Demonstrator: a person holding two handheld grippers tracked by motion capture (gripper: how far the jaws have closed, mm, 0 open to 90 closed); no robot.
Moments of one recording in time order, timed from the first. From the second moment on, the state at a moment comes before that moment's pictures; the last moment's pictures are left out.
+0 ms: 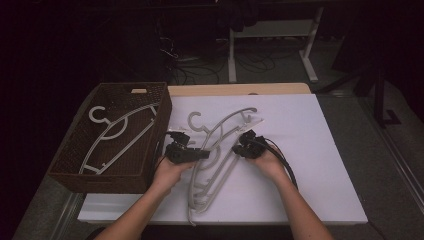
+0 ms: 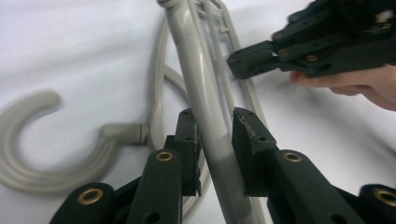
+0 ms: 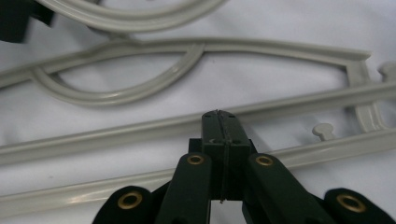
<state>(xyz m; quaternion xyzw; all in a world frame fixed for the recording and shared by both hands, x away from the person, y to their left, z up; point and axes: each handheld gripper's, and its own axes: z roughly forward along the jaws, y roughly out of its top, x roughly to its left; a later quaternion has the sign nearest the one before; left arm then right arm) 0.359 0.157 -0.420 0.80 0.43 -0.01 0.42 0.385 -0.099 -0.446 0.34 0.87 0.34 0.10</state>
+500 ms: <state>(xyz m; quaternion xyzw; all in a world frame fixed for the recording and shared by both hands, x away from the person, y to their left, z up) 0.368 0.144 -0.385 0.78 0.43 0.01 0.45 0.378 -0.133 -0.426 0.35 0.84 0.39 0.09</state>
